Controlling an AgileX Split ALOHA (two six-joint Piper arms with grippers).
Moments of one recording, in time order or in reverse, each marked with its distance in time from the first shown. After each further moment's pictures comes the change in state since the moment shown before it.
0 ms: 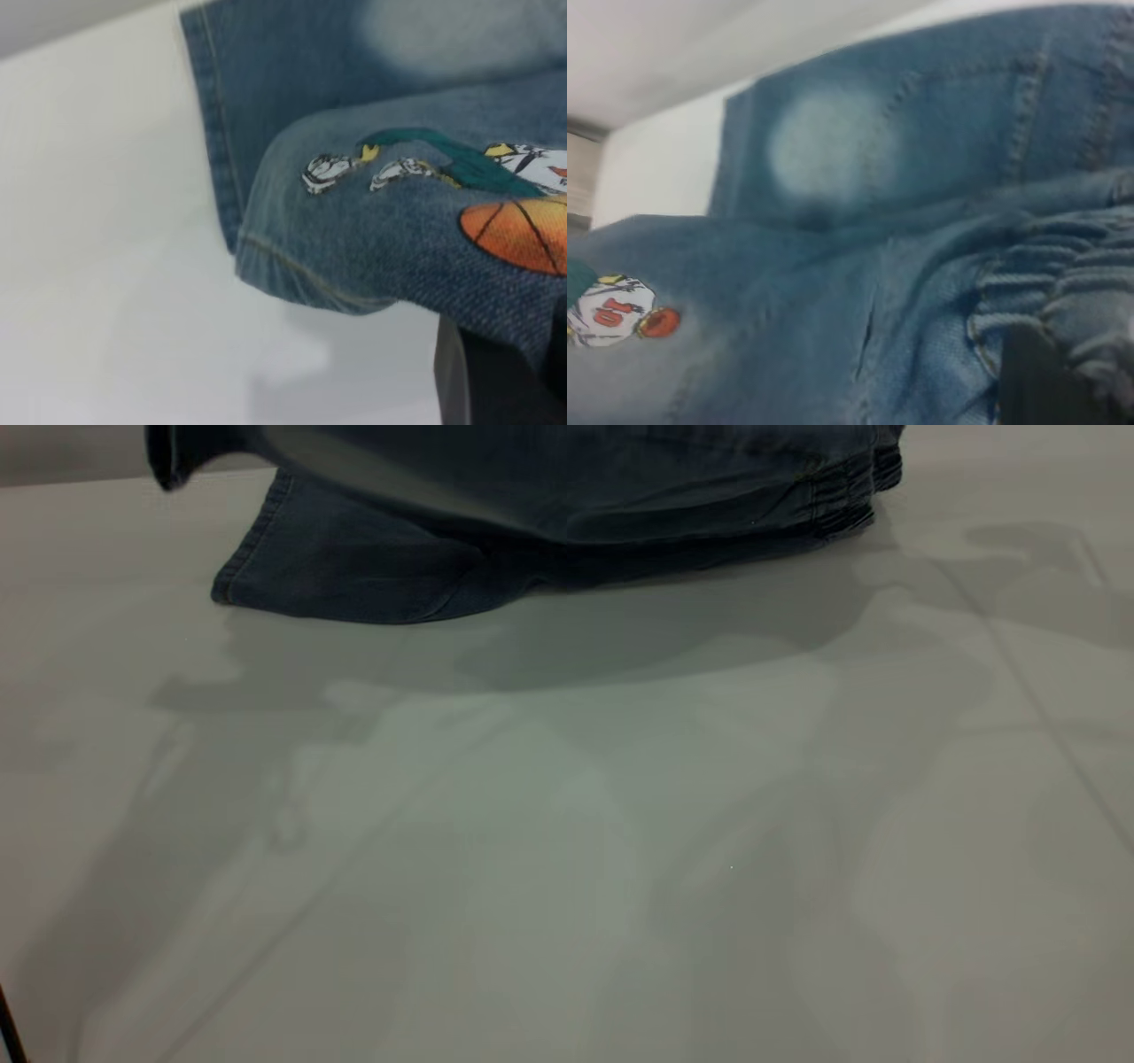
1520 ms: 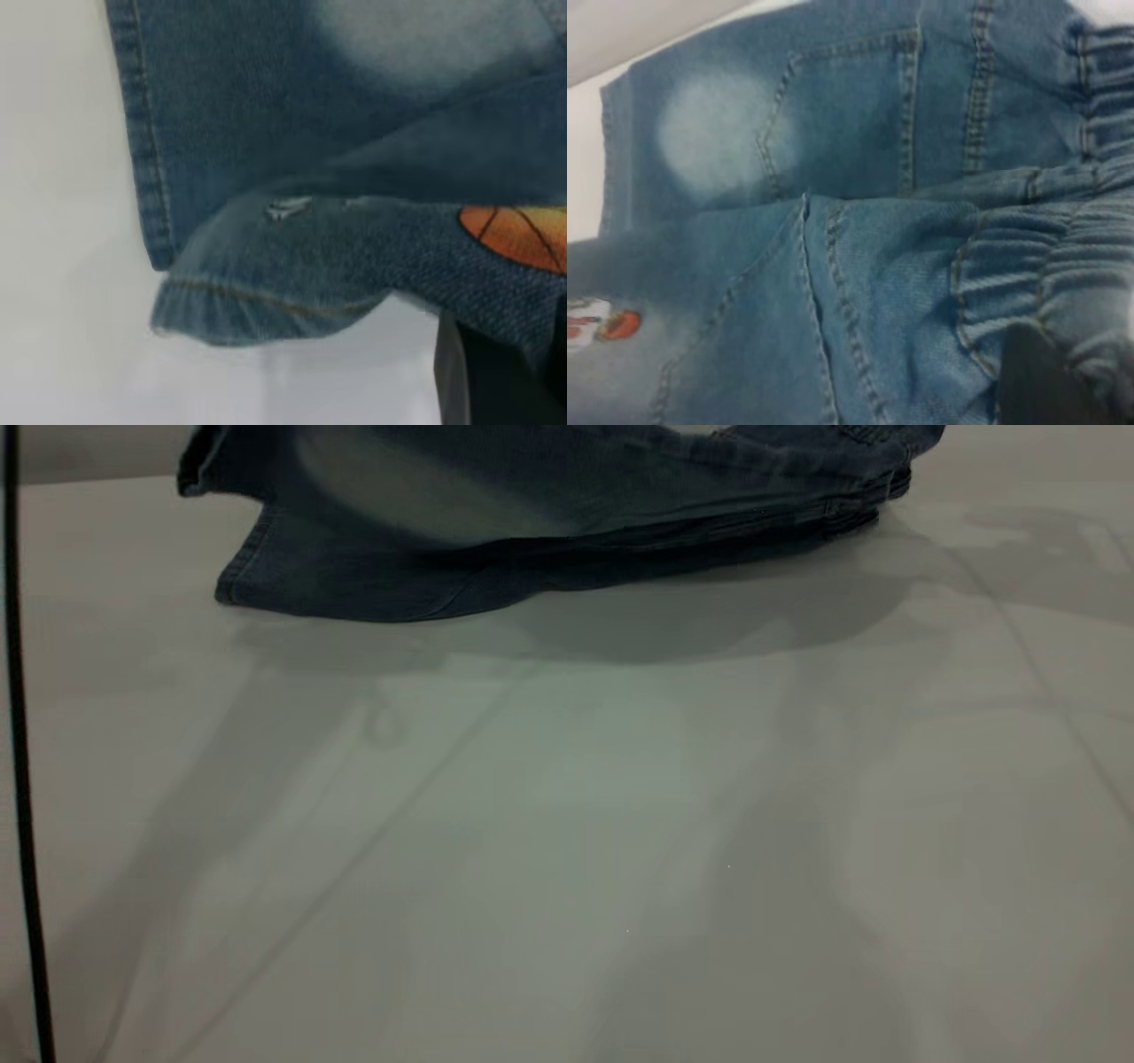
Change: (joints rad) left arm -0.021 0.289 -0.425 -0.156 0.294 0.034; right arm 0.009 0.000 -0.173 -0.344 -0.023 0.378
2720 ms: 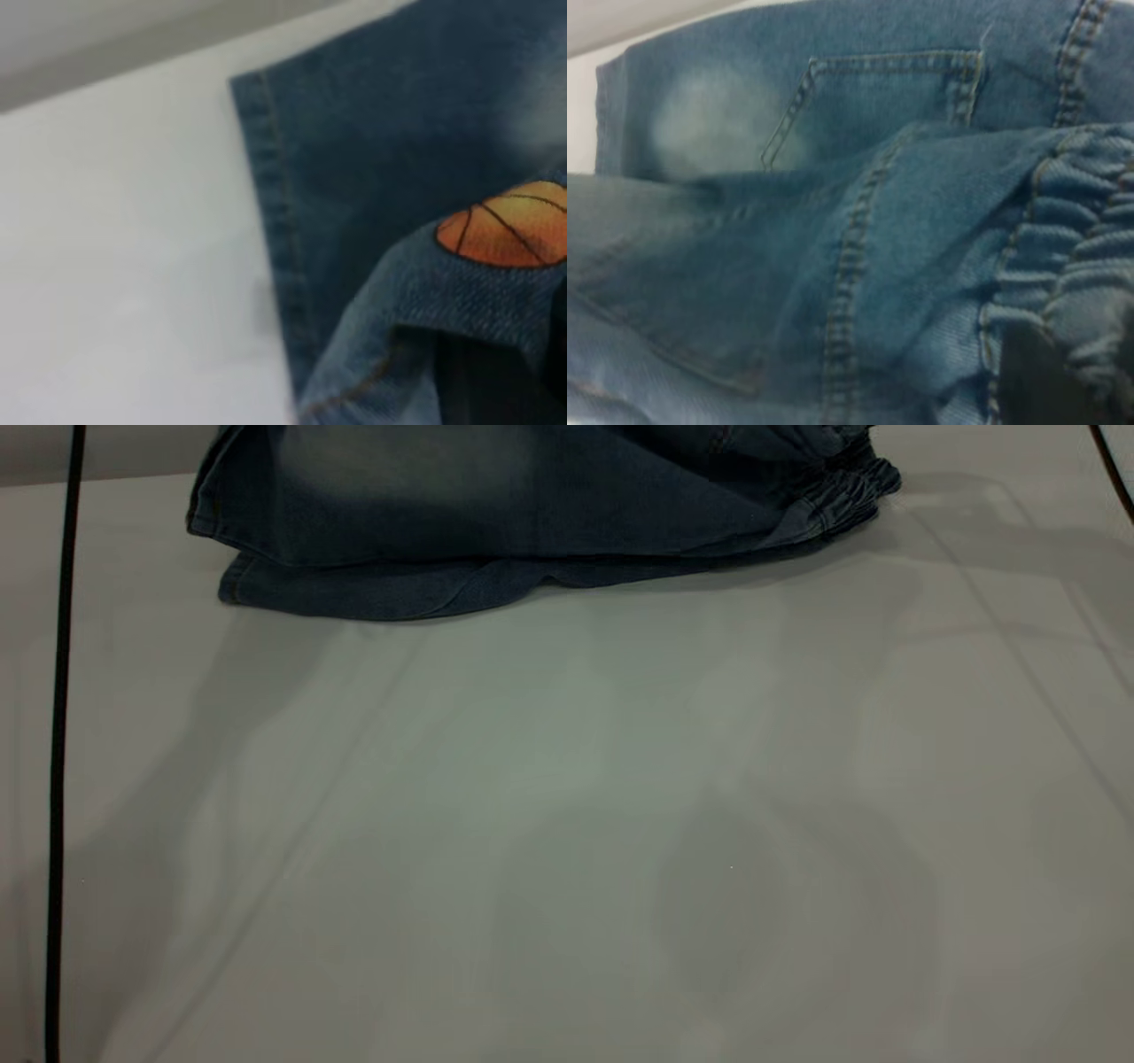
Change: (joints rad) left arm 0.102 0.363 -0.425 0.110 0.062 0.075; right arm 0.081 0.300 -0.335 0.010 0.026 0.011
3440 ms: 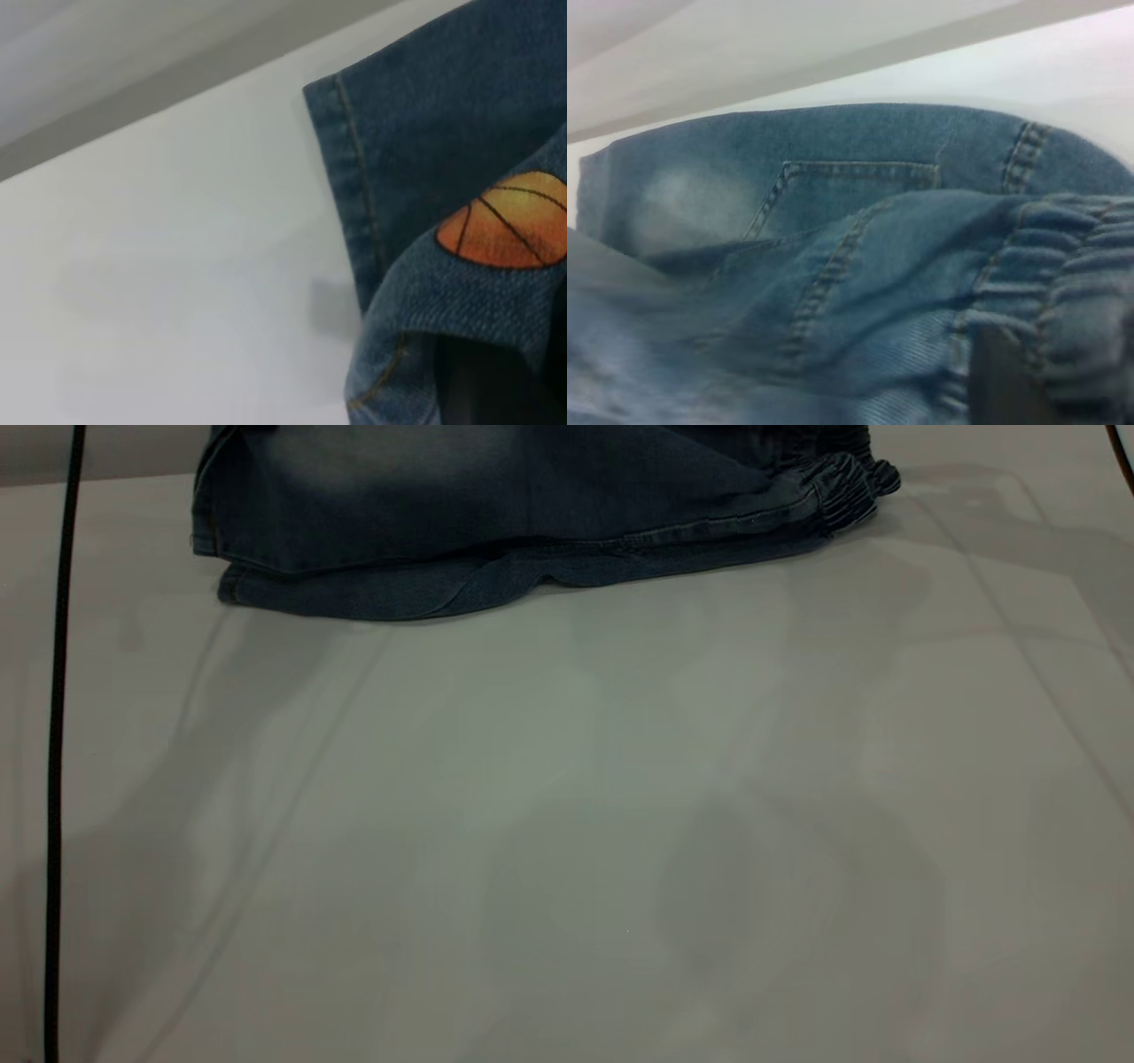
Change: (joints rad) left arm 0.000 0.051 0.001 0.155 -0.033 -0.005; right arm -0.002 0.002 0.000 0.074 -0.121 -0.079
